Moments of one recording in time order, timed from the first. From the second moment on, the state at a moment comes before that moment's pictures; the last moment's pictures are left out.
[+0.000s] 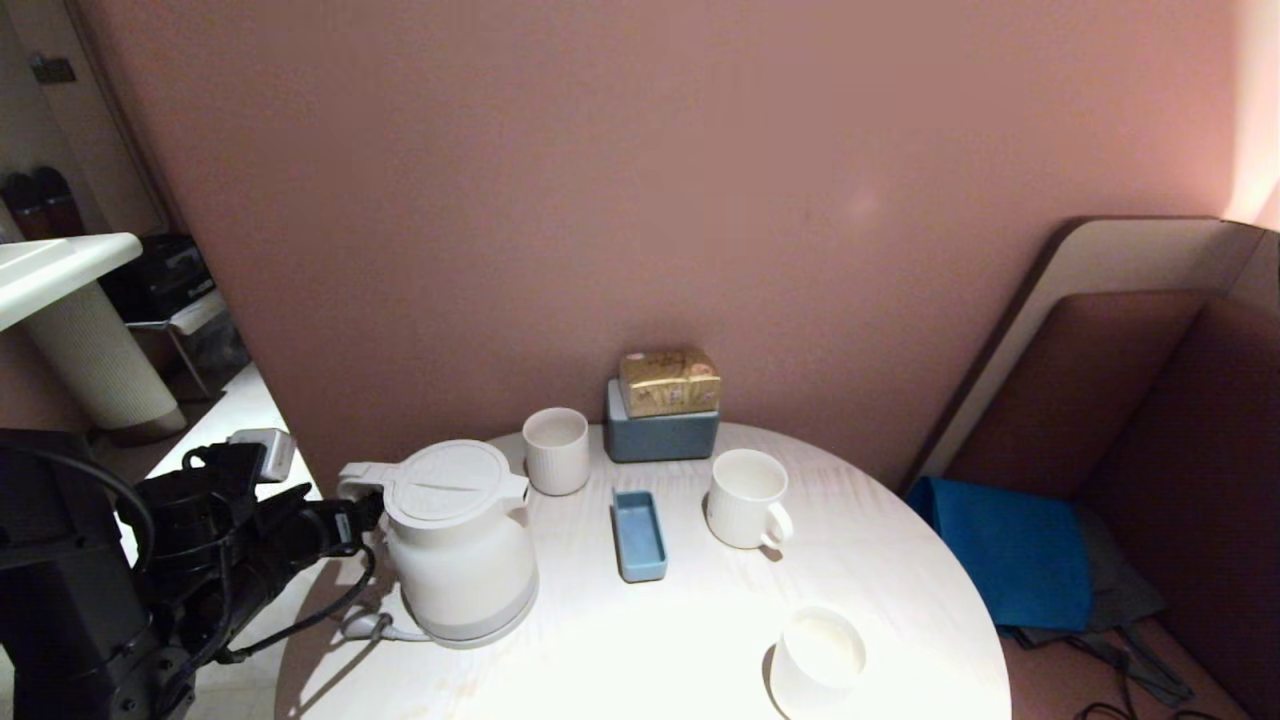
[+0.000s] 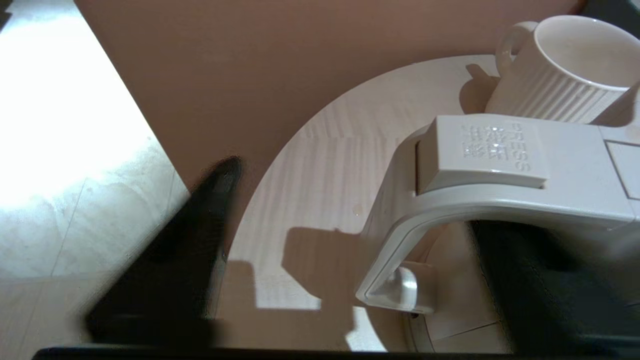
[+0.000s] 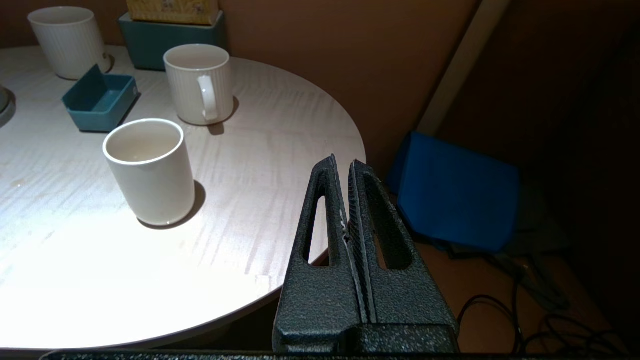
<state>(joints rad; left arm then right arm) 0.01 2.08 -0.34 -1.52 -0.04 -0.06 0.00 0.00 0.00 0.00 0.03 -0.06</state>
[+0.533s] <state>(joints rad) 0.01 2.08 -0.34 -1.52 -0.04 -0.07 0.00 0.00 0.00 0.00 0.03 -0.06</state>
